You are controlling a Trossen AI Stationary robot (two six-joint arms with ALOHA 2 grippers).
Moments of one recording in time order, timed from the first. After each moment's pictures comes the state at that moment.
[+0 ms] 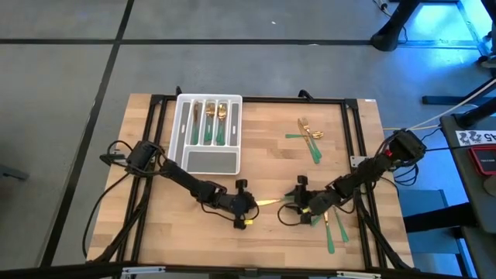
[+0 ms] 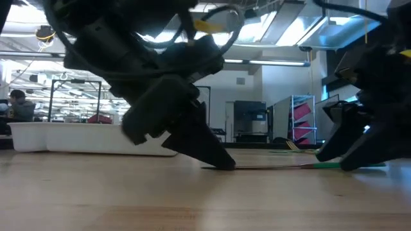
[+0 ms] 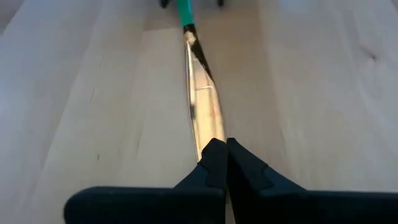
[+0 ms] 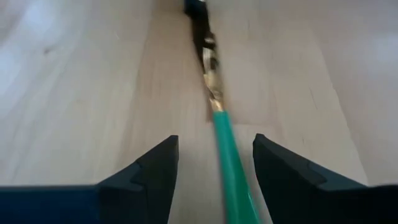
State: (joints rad) left arm -0.41 2.05 1.01 0.22 -0.34 -0.20; right arm 0.58 1.60 0.40 0.42 0.43 0.31
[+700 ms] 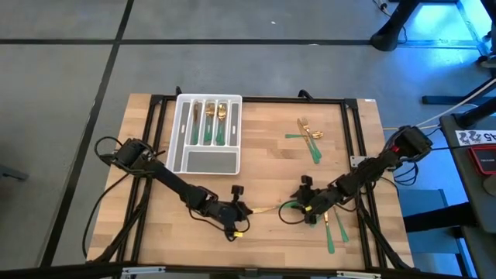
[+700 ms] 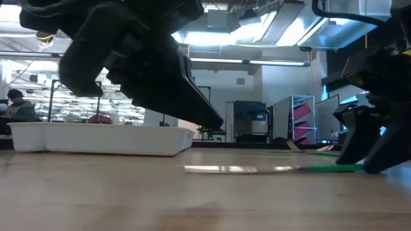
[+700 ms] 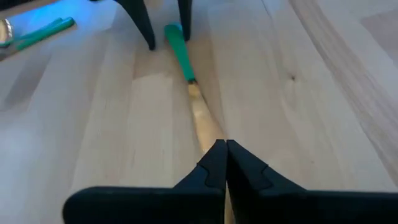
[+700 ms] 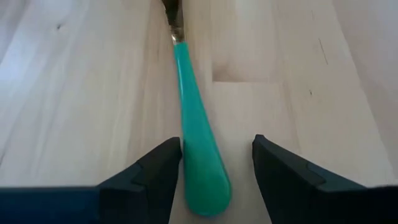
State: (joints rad) left arm -0.48 1.92 1.01 0.22 -0.45 -0.07; right arm 0.58 1.52 0.40 0.24 0.33 0.44
